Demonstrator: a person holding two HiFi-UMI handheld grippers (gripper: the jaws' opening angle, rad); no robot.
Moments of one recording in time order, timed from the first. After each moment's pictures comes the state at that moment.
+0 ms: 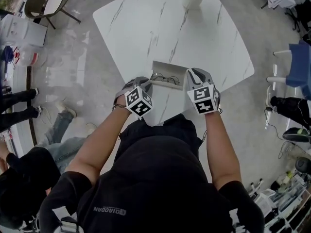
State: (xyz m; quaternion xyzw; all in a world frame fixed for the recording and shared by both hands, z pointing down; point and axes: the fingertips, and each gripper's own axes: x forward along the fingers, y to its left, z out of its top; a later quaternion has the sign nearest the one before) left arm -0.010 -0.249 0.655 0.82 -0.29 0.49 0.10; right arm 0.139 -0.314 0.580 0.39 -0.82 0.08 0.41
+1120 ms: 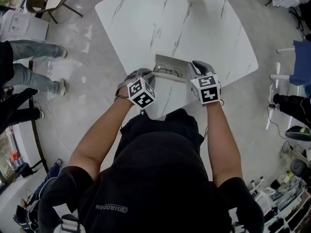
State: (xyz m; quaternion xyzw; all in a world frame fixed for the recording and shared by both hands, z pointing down) left arm -0.009 -0.249 0.657 0.81 -0.29 0.49 0.10; right arm 0.136 -0.315 0.597 0.40 -0.82 0.16 0.37
